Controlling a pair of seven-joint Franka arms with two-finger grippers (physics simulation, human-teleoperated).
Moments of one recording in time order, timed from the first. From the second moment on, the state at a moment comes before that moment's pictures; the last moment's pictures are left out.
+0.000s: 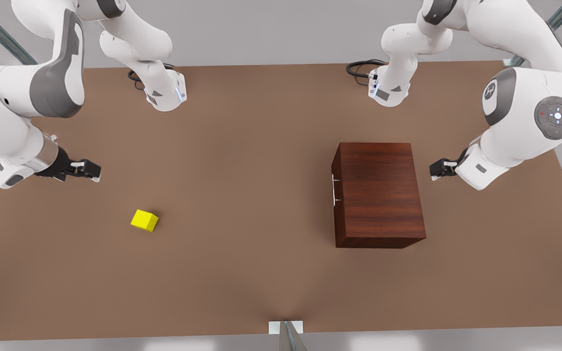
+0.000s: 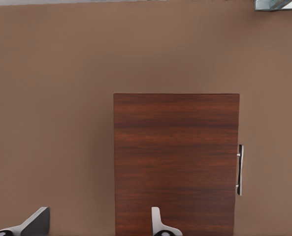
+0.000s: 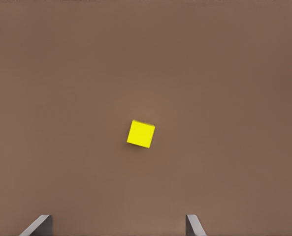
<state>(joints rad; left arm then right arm) 0.02 0.32 -0.20 -1.18 0.05 1.41 -0.13 -0.04 0.18 0.06 -1.36 -0.02 1.49 0.05</state>
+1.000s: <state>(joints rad) -0.55 0.73 -0.18 -1.18 0.30 1.54 -0.87 -0.11 0.57 0.09 -1.73 -0.02 2.06 0.26</state>
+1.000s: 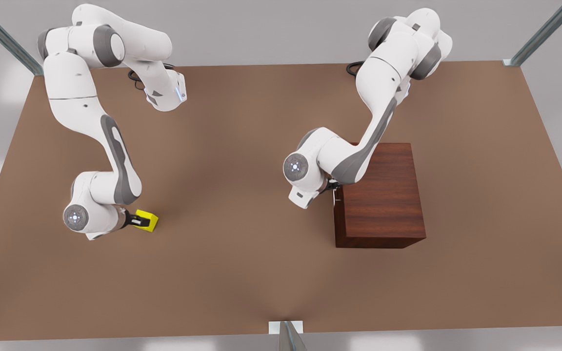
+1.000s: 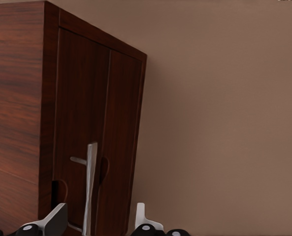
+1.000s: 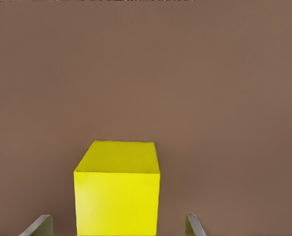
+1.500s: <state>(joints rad) -0.55 0.75 -0.17 -1.18 0.30 1.54 -0.88 -0.11 0.58 0.10 -1.83 -0.02 2.19 0.37</state>
